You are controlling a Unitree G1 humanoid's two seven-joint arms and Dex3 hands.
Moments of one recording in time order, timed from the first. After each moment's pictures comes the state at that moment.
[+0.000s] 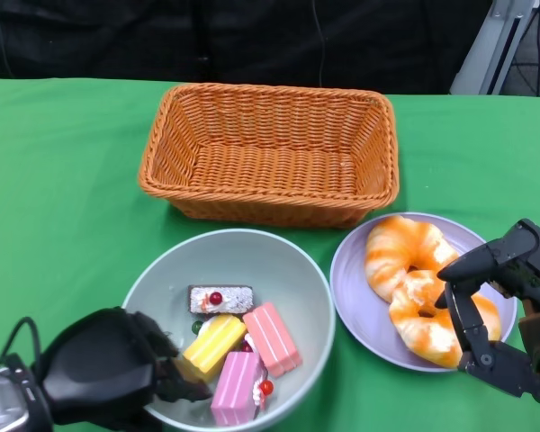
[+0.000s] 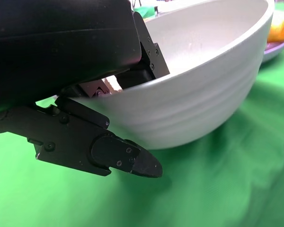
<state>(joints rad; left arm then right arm) -0.24 0.63 -0.42 0.38 1.07 -0.85 0.39 0.29 0.00 0.05 -0.37 -0.01 -0.38 0.03</state>
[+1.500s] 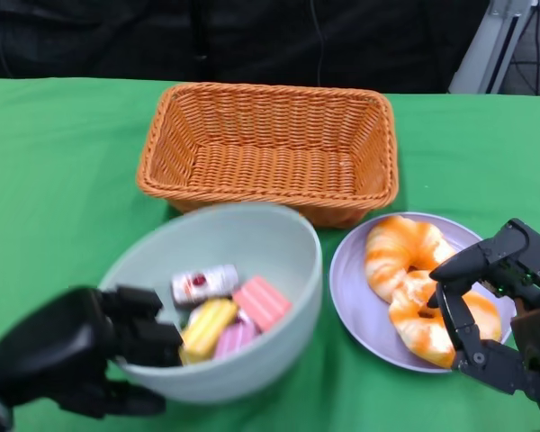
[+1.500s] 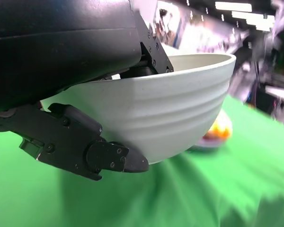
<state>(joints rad) -0.29 0.69 -0.38 0.59 0.49 -1.29 0.25 0.27 0.01 0.06 -0.34 -0.01 -0.38 0.04</state>
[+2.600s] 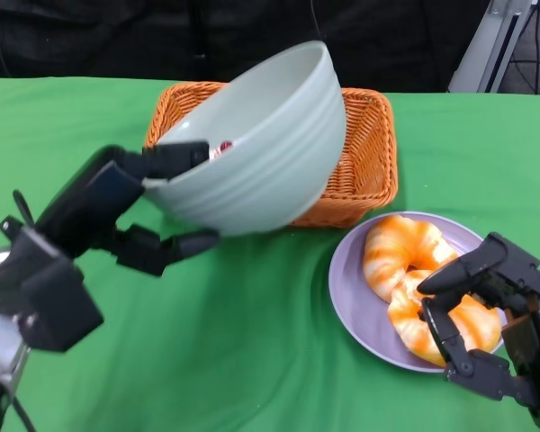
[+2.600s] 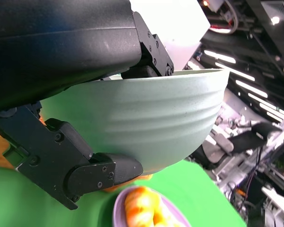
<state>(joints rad) -0.53 0.34 -0.17 0.63 0.03 -0.92 -0.24 0.26 0.01 0.06 -0.25 -0.06 -0.40 0.04</state>
